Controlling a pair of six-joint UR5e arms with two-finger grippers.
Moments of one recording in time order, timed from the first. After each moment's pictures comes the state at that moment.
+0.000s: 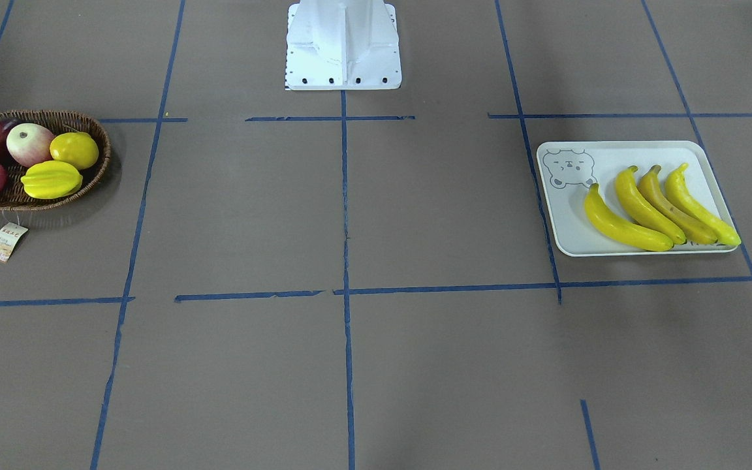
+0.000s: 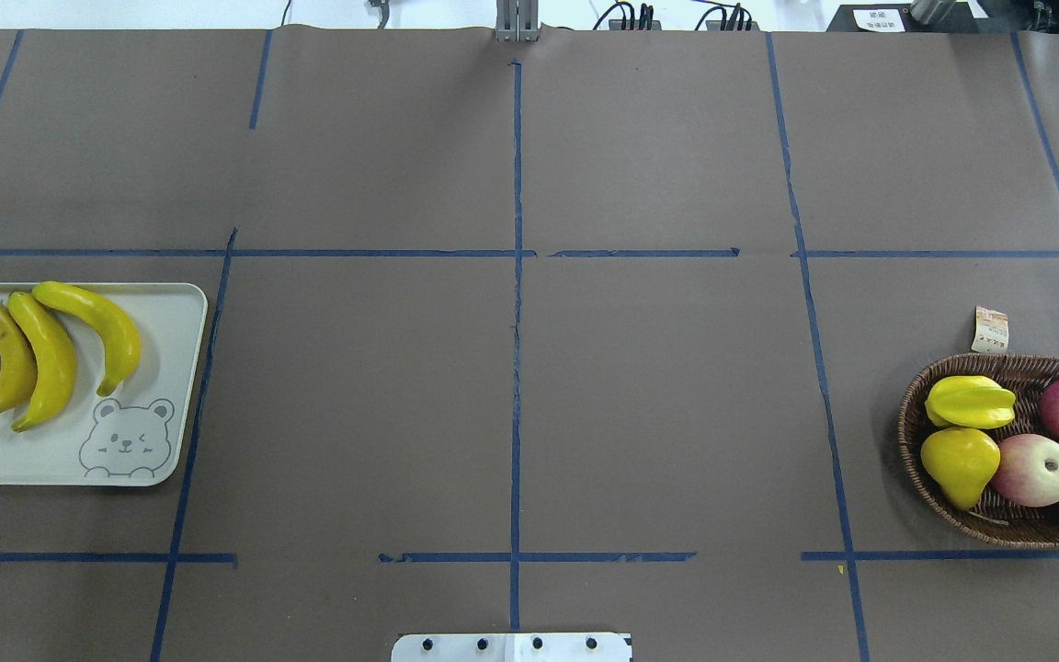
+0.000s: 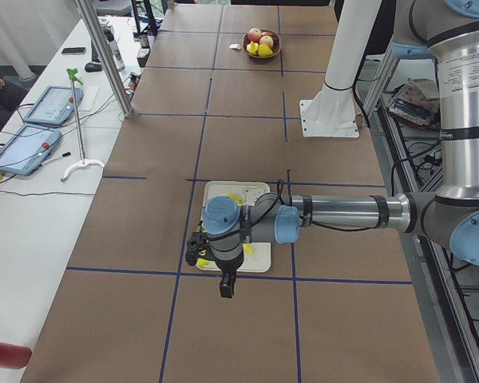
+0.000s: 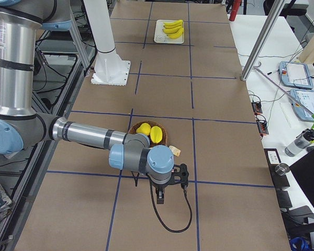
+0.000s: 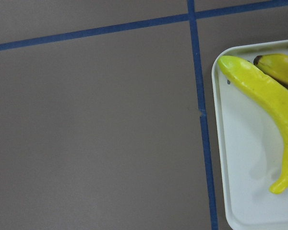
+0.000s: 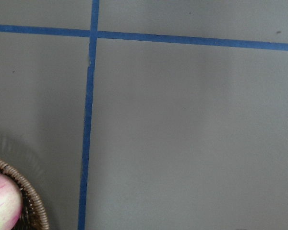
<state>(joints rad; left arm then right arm) -1.54 -1.40 -1.71 -1.55 -2.27 0.12 1.67 -1.73 1.59 -1.52 2.36 -0.19</state>
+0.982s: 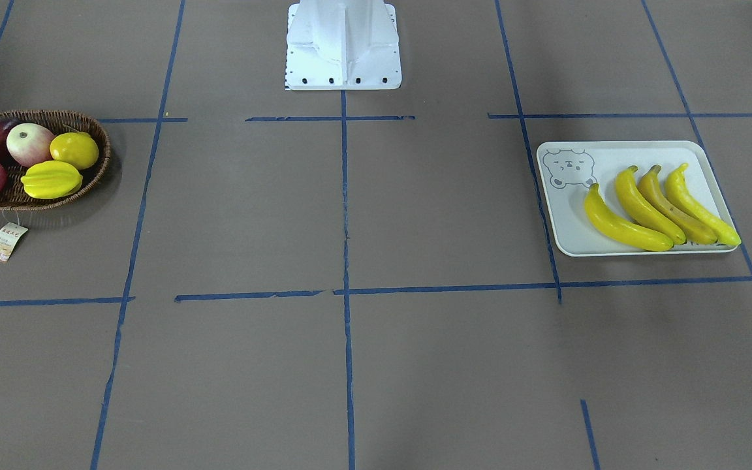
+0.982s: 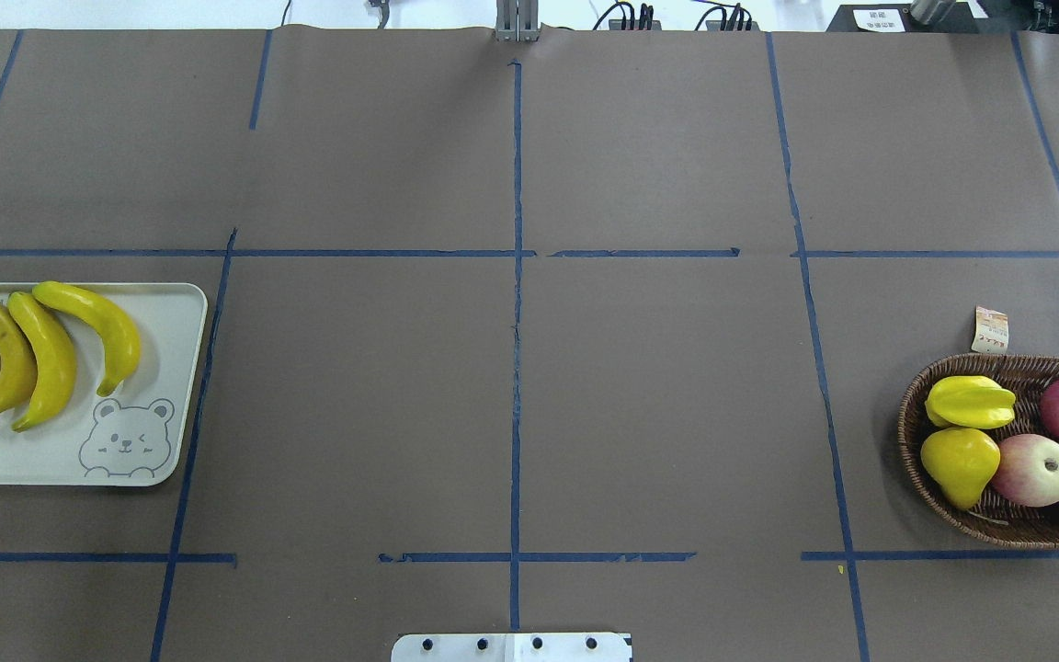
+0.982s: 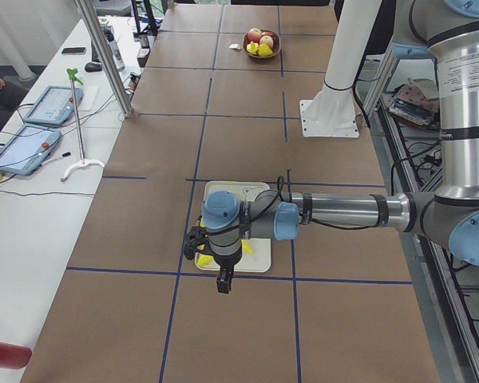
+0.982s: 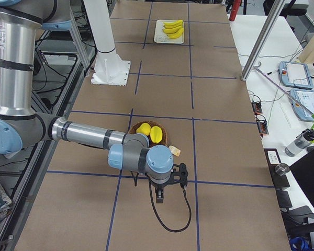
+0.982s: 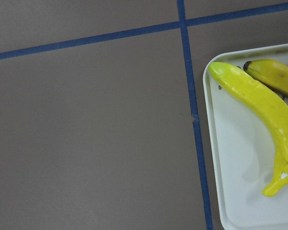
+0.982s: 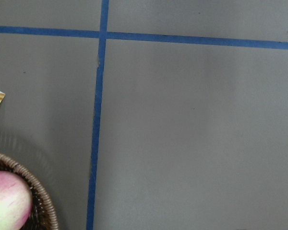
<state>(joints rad) -1.53 -1.41 -1.73 -1.56 -2.27 0.13 1.66 -1.73 1.60 -1.51 2.36 -0.17</state>
